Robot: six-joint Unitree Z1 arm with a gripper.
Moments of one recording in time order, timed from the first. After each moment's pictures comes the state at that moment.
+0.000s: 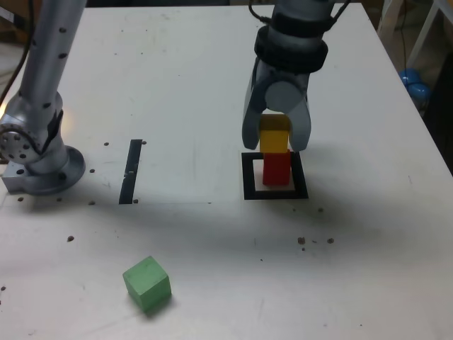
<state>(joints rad) -0.04 2.09 -1.76 1.42 -0.05 0.05</state>
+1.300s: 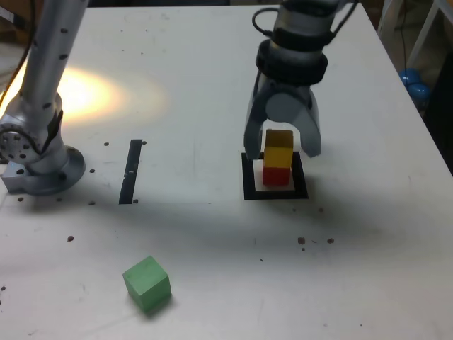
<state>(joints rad) -0.04 2.09 -1.70 1.35 -0.05 0.08</state>
